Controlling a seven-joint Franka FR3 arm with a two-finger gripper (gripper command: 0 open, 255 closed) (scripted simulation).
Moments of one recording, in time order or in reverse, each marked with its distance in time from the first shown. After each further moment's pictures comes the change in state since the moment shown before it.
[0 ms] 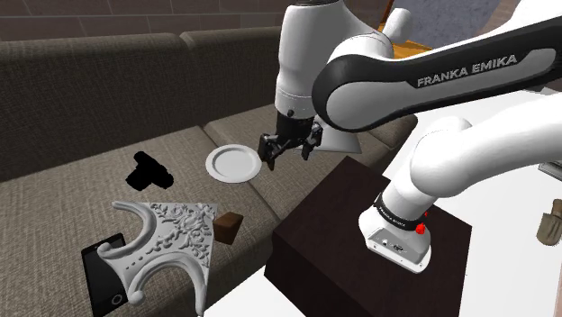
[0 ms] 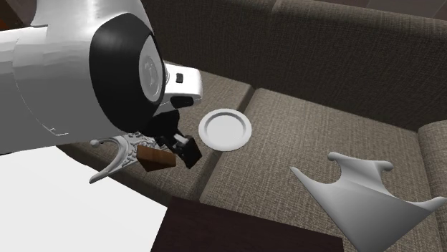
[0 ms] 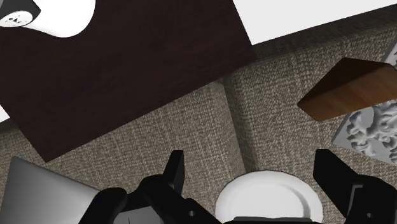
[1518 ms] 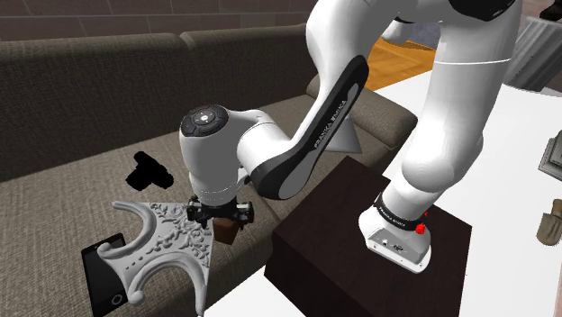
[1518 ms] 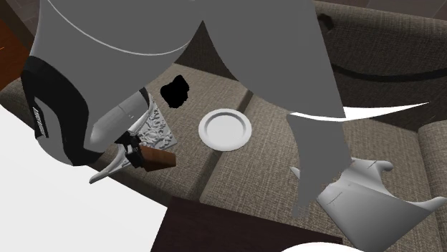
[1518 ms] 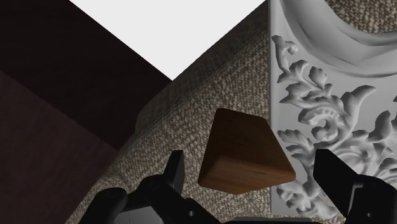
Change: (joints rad) arm -0.196 1.042 0.379 0.348 -0.901 0.386 1.329
